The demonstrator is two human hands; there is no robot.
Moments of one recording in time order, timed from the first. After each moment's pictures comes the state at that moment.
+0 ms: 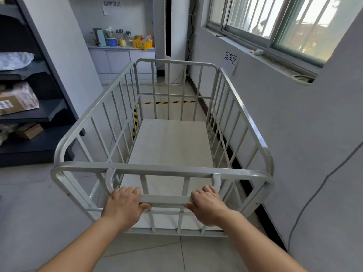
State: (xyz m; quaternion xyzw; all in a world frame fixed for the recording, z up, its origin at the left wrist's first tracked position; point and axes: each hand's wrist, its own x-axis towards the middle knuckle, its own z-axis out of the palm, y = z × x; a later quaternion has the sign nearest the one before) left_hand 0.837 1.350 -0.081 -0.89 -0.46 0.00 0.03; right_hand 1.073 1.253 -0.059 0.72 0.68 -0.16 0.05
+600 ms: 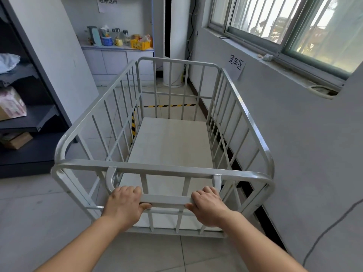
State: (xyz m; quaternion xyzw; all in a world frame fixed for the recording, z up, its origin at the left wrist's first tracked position) left_hand 0.856 1.480 -0.080 -0.89 -0.46 0.00 0.02; right_hand 1.089 1.378 -0.060 0.71 0.68 -0.15 0.01
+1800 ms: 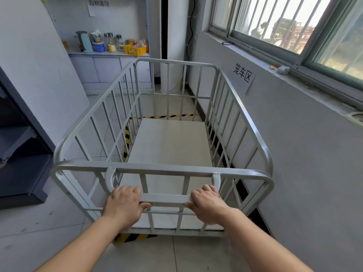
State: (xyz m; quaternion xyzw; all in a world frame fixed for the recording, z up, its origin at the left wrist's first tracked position) left_hand 0.979 1.705 -0.077 -0.89 -0.46 0.06 0.01; right_hand 1.215 1.607 -0.060 0.72 0.67 -0.18 0.05
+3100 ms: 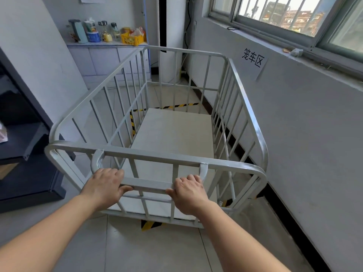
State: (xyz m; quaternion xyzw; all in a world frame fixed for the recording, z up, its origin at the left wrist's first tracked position) left_hand 0.780 1.807 -0.068 -0.92 -0.39 0.04 0.01; right_hand 0.995 1.671 -0.069 0.77 0.62 -0.15 -0.02
